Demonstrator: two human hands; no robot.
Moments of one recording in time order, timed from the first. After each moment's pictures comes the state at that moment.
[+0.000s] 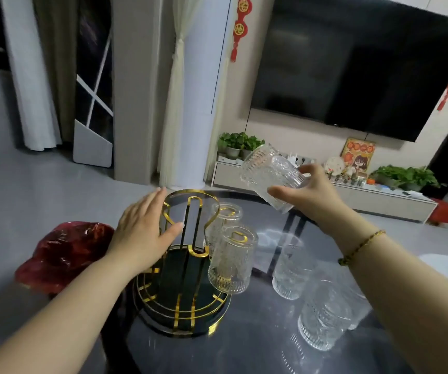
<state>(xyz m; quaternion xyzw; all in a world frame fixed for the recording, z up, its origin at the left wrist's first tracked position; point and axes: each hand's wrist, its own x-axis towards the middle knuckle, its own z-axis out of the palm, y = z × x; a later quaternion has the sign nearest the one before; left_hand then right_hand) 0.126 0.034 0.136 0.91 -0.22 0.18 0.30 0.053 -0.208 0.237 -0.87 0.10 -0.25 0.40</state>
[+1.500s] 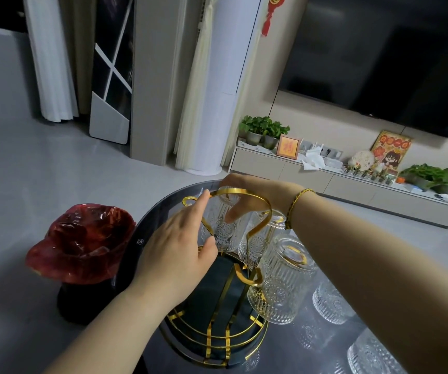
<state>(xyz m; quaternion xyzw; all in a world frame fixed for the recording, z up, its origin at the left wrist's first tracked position) 0.142 0.035 0.111 0.86 -0.26 0.20 0.39 0.215 -0.127 0.190 -0.98 -0.06 0.12 0.15</state>
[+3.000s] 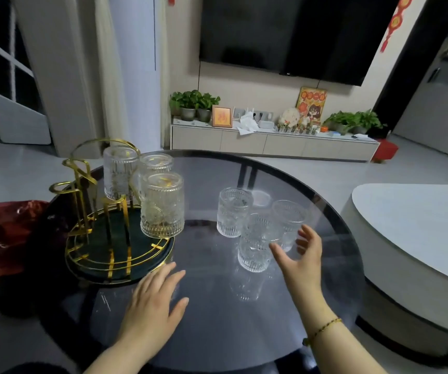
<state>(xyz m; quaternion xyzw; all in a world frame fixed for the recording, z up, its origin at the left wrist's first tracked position) -0.006 -0.052 0.007 0.91 -0.32 0.04 0.27 -0.081 -0.273 0.053 -0.77 0.27 -0.40 0.42</state>
